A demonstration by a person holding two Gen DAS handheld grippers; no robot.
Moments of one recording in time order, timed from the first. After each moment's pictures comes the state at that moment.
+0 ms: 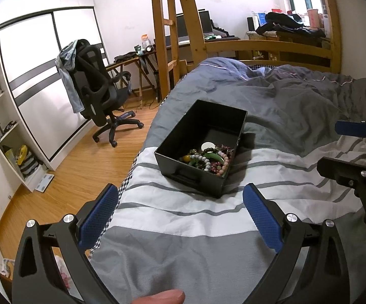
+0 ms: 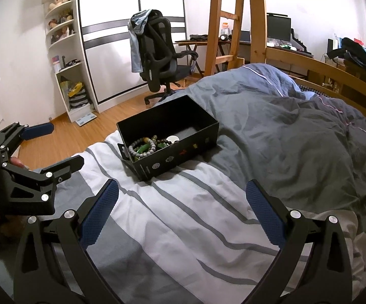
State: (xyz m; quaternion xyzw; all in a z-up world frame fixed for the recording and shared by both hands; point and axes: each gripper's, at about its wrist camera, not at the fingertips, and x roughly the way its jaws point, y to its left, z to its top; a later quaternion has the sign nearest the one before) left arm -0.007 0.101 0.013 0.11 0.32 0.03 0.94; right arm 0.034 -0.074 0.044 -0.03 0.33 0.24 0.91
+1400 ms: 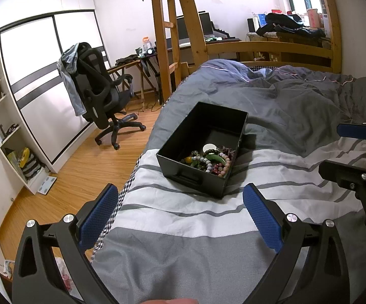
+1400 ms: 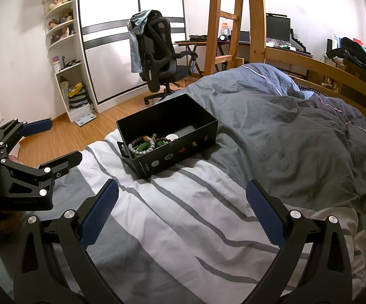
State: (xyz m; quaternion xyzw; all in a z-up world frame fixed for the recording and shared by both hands) left arm -0.008 0.101 0.013 0.11 0.32 0.03 0.94; right arm 0.034 -0.077 0.038 -0.03 0.33 0.24 0.91
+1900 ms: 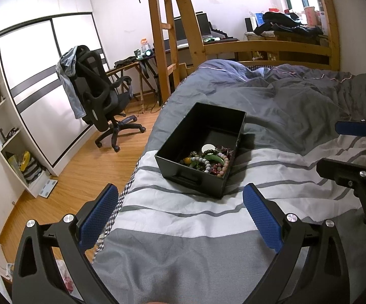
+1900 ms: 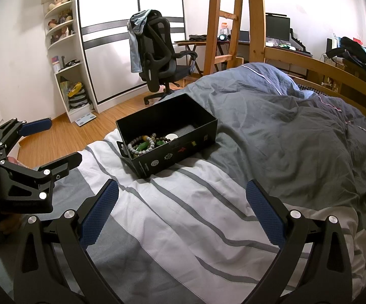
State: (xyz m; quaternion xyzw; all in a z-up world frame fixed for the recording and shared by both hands) left arm -0.008 0.100 0.015 0.11 0.31 0.03 0.94; right arm 0.034 -0.077 0.037 -0.03 0.33 0.24 0.91
